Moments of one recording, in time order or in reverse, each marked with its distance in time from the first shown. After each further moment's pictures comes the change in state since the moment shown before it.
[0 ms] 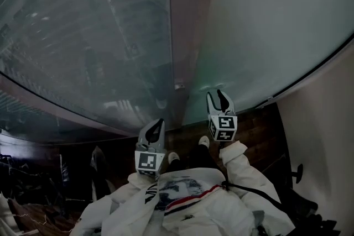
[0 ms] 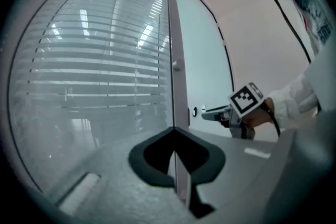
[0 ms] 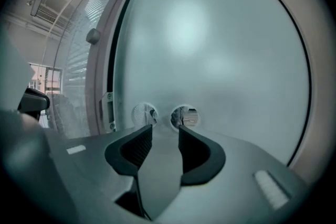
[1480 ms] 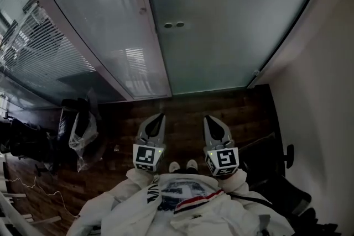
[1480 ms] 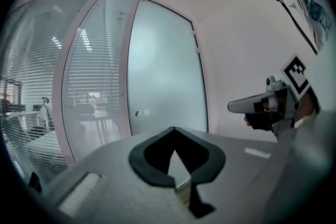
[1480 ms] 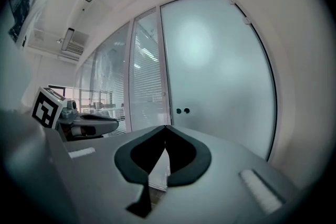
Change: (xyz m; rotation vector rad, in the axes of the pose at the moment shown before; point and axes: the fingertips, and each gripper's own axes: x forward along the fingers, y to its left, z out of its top) left arm -0.210 -0.317 0.027 0.027 0.019 0.076; right arm -0.465 -0.009 -0.034 0.069 -0.117 0.261
